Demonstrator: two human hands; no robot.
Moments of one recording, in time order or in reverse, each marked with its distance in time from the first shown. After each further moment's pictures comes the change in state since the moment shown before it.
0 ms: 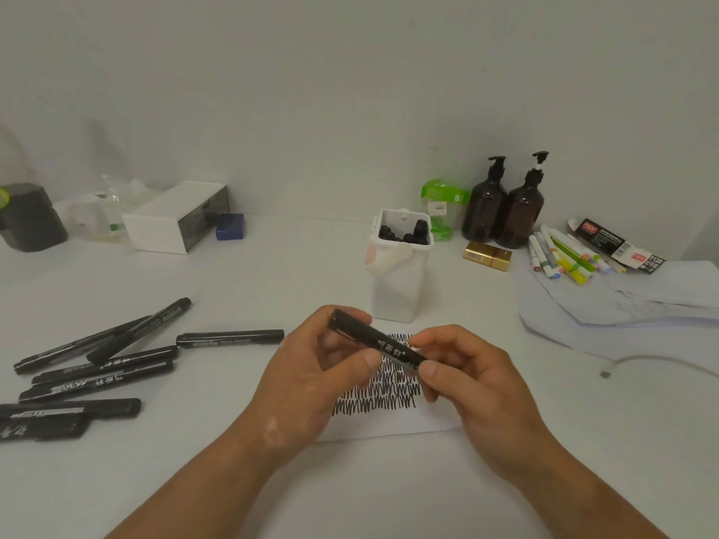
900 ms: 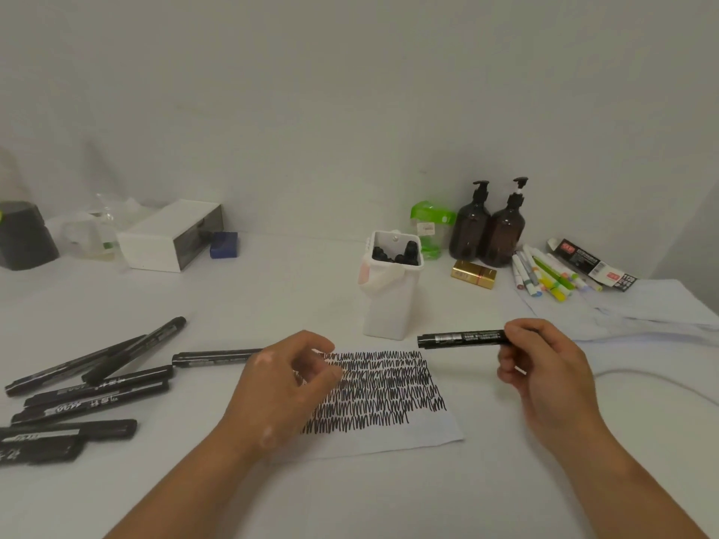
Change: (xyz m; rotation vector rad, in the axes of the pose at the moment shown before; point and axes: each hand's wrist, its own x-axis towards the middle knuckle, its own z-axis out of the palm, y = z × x) left_hand 0.009 -0.007 -0.032 0.681 0.183 0.023; right_hand 0.017 -0.005 -0.073 -0.002 0.580 0.069
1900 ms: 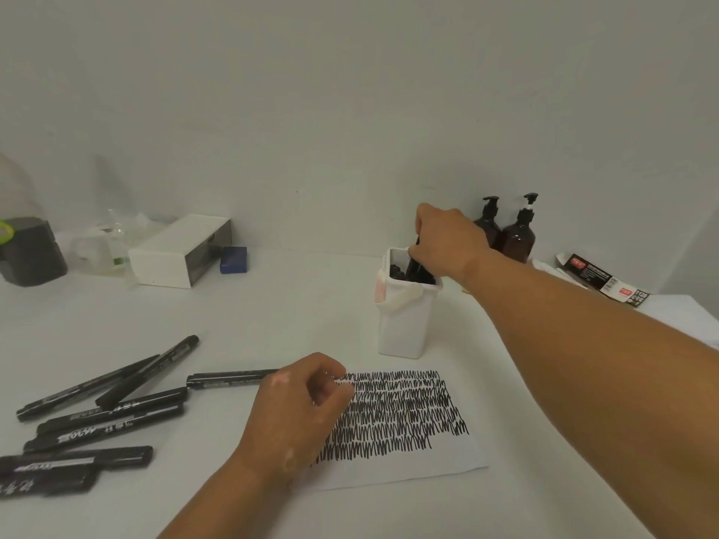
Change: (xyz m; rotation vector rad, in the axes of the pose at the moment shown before) left_hand 0.006 -0.009 -0.002 0.024 0.045 -0.020; right_hand 0.141 -0.069 0.160 -1.467 -0.219 -0.505
